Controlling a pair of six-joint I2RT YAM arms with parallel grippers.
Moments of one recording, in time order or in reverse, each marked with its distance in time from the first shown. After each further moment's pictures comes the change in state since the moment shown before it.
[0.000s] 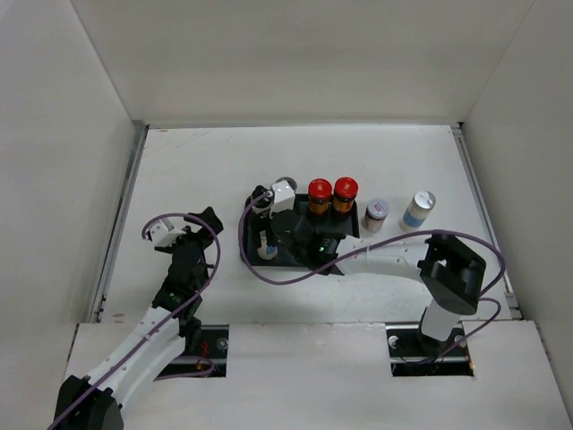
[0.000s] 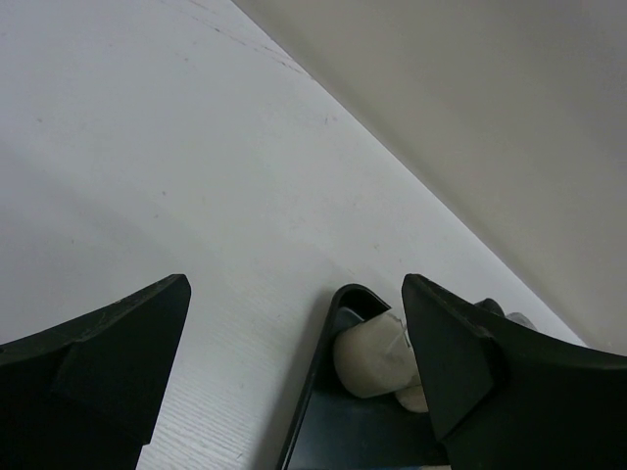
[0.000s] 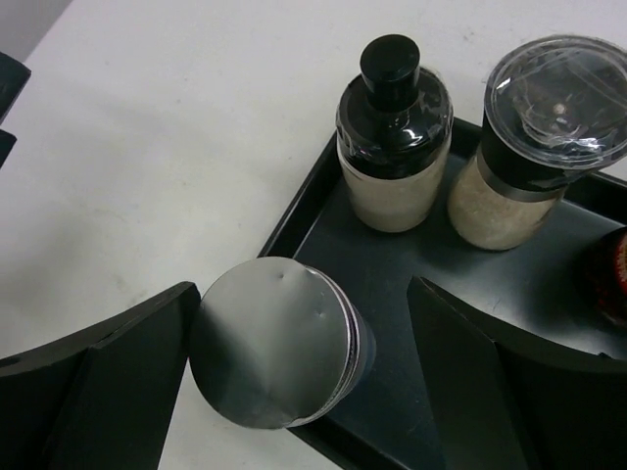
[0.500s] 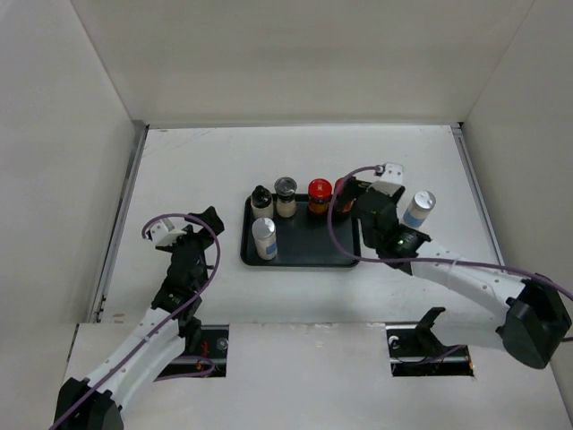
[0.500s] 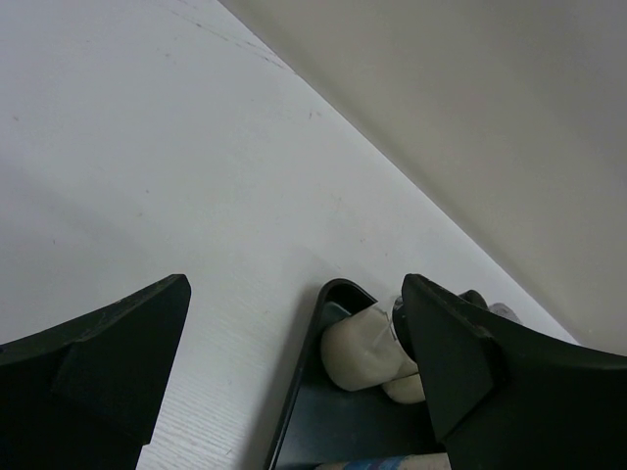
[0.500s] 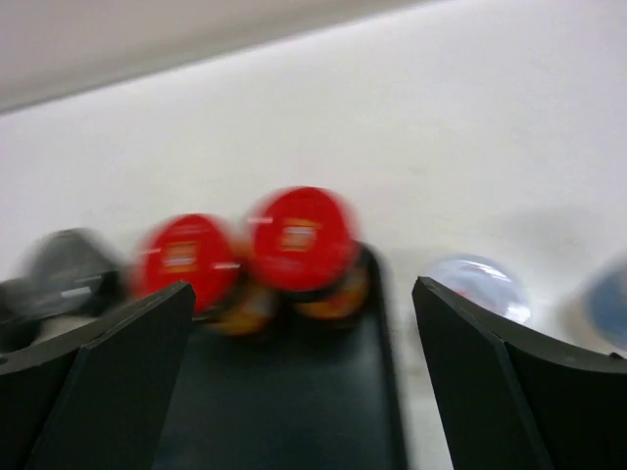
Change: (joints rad) left arm 0.000 -0.015 -0.001 0.000 0.034 -0.001; right arm -0.325 -0.521 -0.331 -0.094 0.262 0.059
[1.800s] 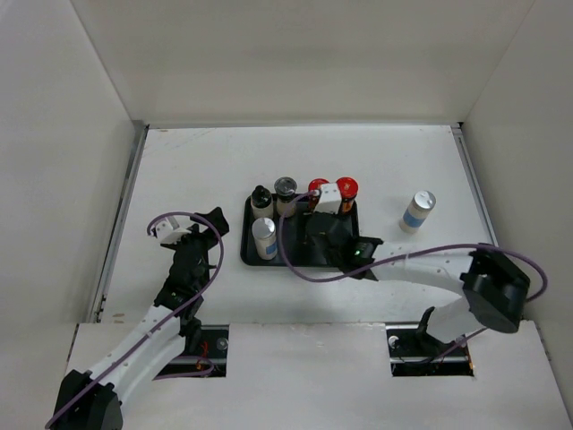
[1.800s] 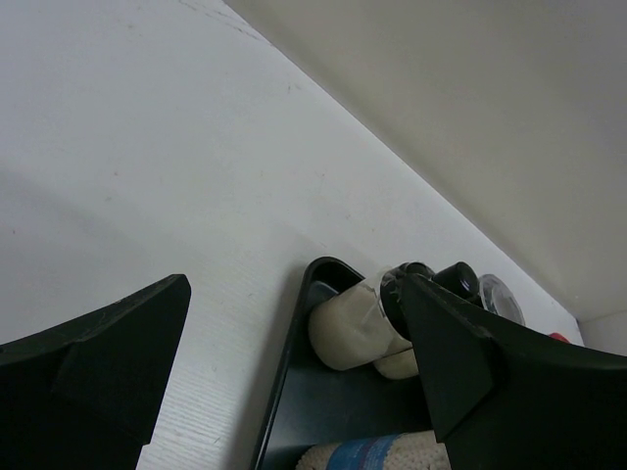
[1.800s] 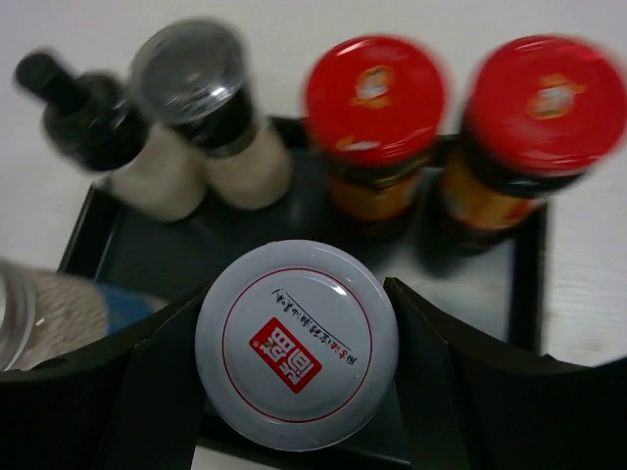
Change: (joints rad) left arm -0.007 0.050 -0.016 0.064 0.068 0.001; right arm 0.196 0.199 0.051 -0.030 -0.052 0.016
